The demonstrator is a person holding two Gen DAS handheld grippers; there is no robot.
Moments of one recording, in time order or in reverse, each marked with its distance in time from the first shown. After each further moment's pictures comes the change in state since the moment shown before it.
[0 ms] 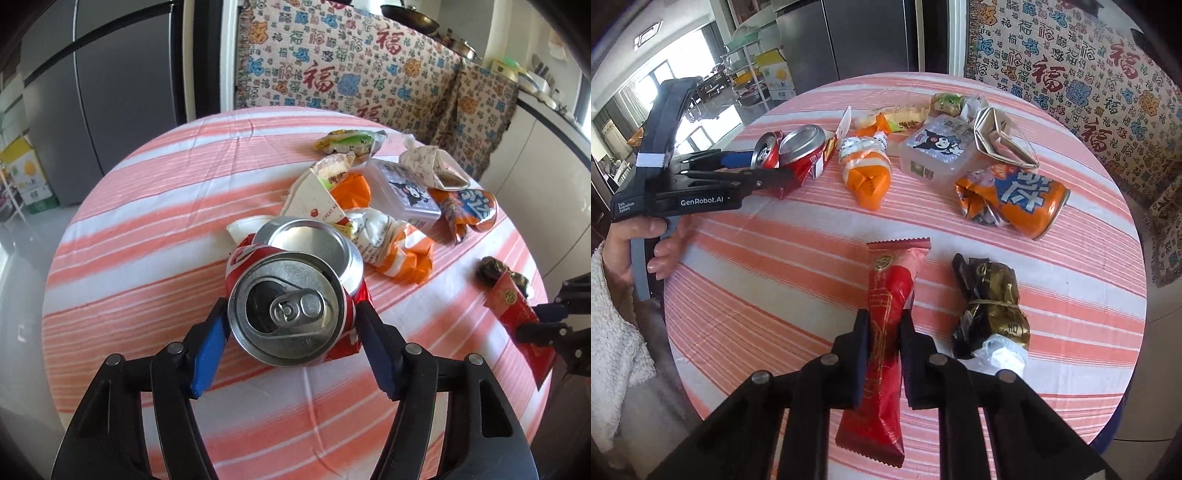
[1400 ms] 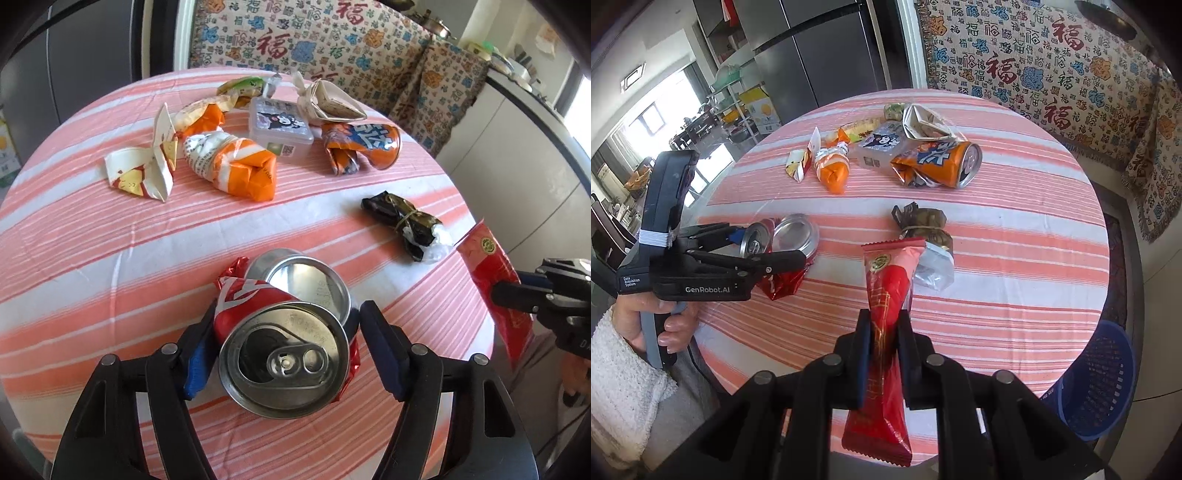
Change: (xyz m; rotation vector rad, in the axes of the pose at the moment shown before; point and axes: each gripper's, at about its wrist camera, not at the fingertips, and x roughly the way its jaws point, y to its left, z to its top) left arm -0.002 -0.096 -0.040 -0.011 0.115 -0.134; right arm -0.050 -0.041 -0.059 0.134 -0.096 0.017
